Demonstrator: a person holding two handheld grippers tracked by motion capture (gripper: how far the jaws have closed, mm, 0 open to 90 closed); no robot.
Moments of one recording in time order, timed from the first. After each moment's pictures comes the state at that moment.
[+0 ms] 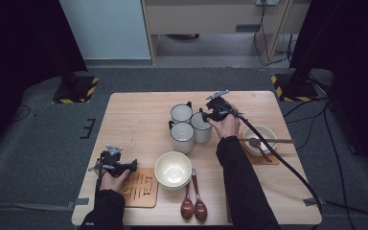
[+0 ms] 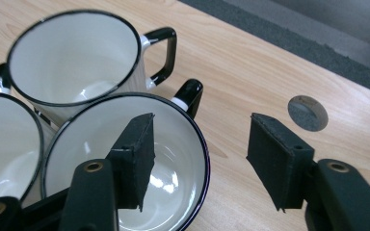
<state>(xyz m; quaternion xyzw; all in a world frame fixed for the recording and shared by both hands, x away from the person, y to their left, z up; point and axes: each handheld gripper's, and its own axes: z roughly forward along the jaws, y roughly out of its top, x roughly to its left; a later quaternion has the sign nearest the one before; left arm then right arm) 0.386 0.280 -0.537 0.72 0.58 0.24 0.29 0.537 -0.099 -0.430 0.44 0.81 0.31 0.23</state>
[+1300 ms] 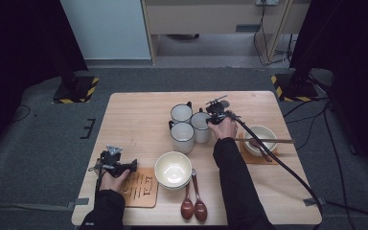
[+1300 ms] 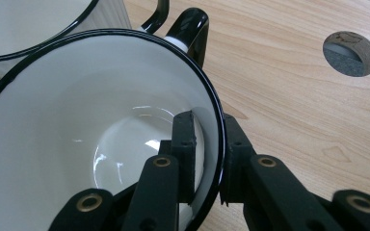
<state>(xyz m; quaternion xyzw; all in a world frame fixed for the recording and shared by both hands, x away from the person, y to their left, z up) 0.386 0.280 -0.537 0.72 0.58 0.24 0.29 0.549 -0.098 -0.465 0.49 0.81 0.27 0.16</state>
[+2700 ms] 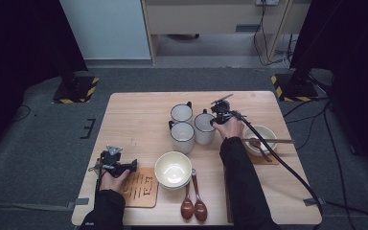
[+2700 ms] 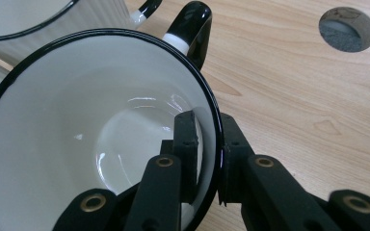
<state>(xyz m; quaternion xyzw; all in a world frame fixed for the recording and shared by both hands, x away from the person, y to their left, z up) 0.386 0.280 -0.537 0.72 0.58 0.24 0.29 0.543 -0.115 -0.455 0.50 0.81 0.26 0.13</state>
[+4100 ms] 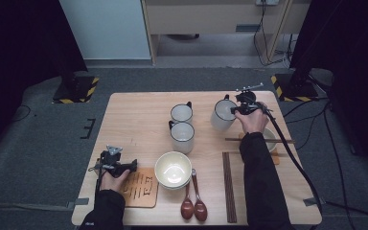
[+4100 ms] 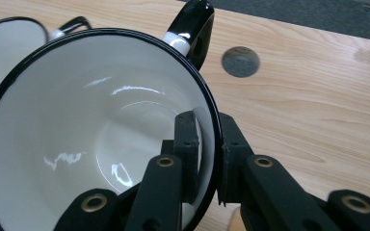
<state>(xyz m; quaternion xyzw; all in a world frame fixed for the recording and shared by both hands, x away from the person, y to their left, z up) 0.386 0.280 -0.537 0.72 0.58 0.24 0.29 0.540 -0.187 -0.408 0.55 0.76 0.30 0.18</state>
